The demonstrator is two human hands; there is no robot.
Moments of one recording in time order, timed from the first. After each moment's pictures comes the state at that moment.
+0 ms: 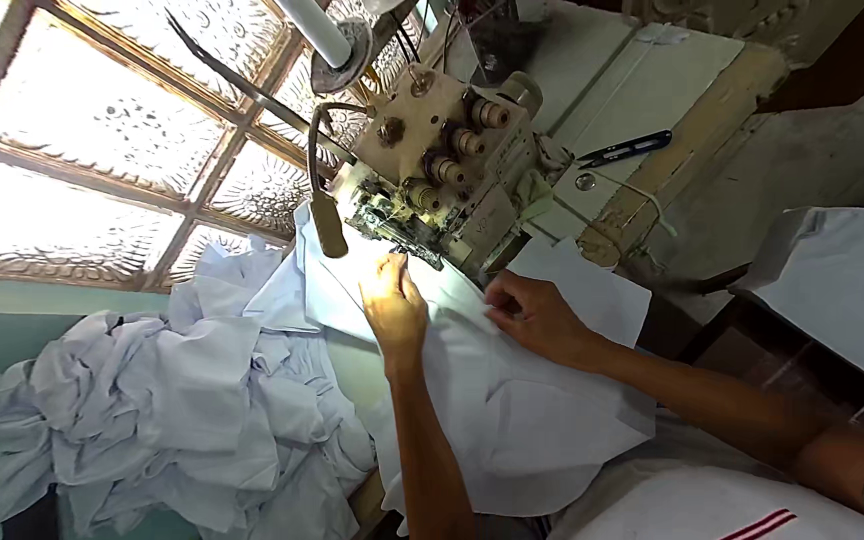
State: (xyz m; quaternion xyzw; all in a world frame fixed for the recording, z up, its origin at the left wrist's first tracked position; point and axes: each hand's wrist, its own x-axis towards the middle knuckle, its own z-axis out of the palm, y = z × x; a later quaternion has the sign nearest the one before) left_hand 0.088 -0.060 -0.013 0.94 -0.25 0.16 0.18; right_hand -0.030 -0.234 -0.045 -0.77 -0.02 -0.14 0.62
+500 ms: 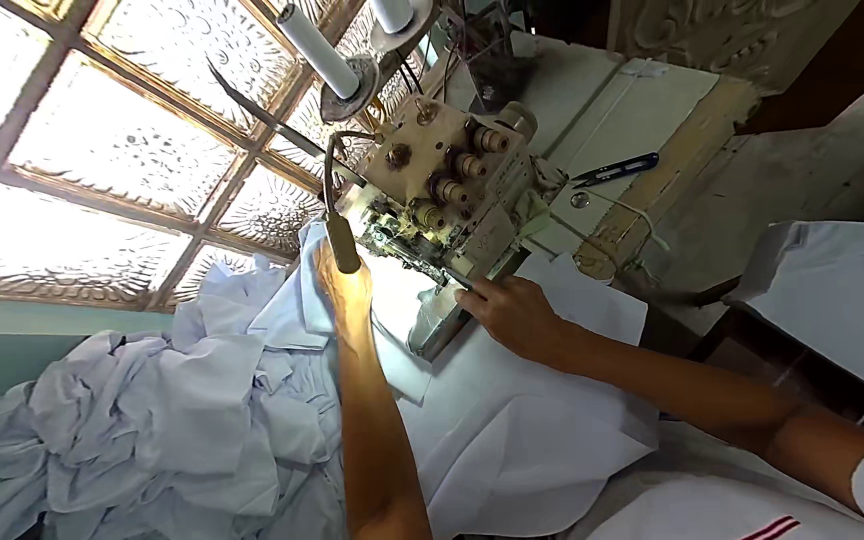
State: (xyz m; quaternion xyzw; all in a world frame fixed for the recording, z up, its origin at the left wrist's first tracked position) left_hand 0.202 -0.035 -0.006 0.96 -0.18 0.17 0.14; right_hand 0.003 -0.220 -0.040 -0.90 -0.10 -0.32 0.28
